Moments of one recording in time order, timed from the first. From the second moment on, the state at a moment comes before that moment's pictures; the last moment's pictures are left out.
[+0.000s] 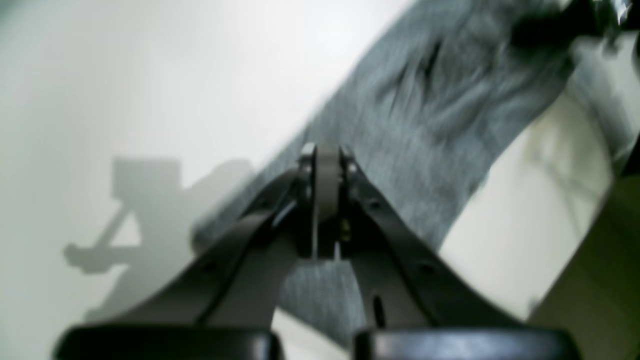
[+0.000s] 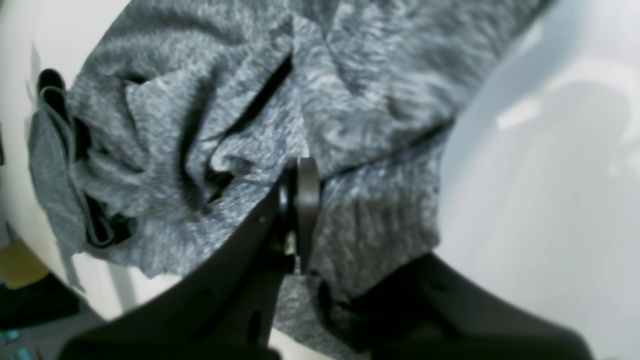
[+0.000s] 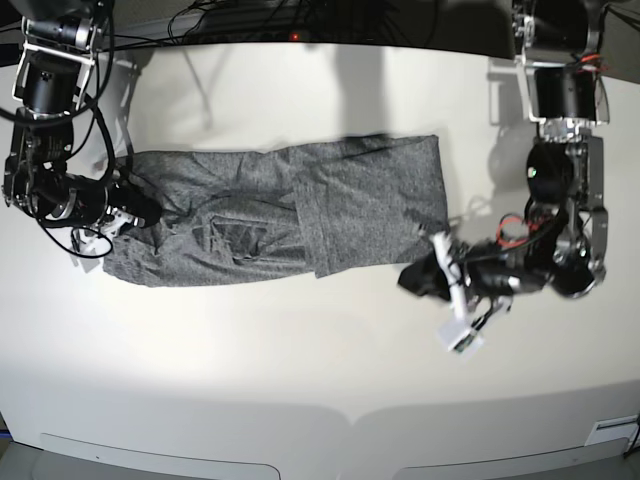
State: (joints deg) left arm -12.9 -9.6 0.2 90.9 -41.5 -38.4 71.0; right arm 11.2 24.7 19.5 58.2 48.3 34.6 -68.5
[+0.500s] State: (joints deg) left arm -0.8 -12.8 0.4 90.9 -29.9 -36.8 62.8; right arm 20.2 15.5 18.5 60.1 57.4 34.6 -81.0
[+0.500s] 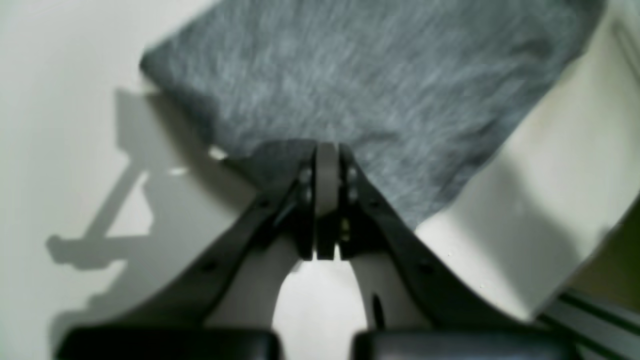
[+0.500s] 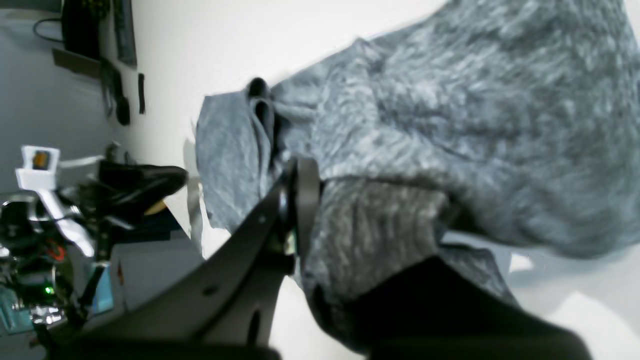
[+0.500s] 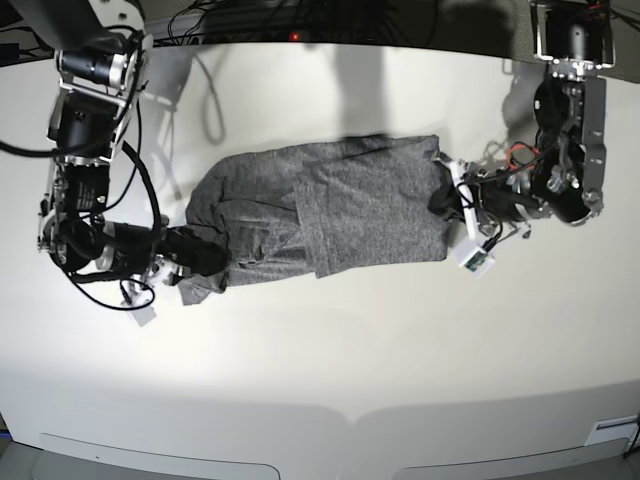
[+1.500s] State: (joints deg) left arm 2.7 -12.7 0.3 90.9 -27.0 -32.8 60.0; right arm 20.2 -8.0 -4.1 70.5 55.5 34.6 -81.6
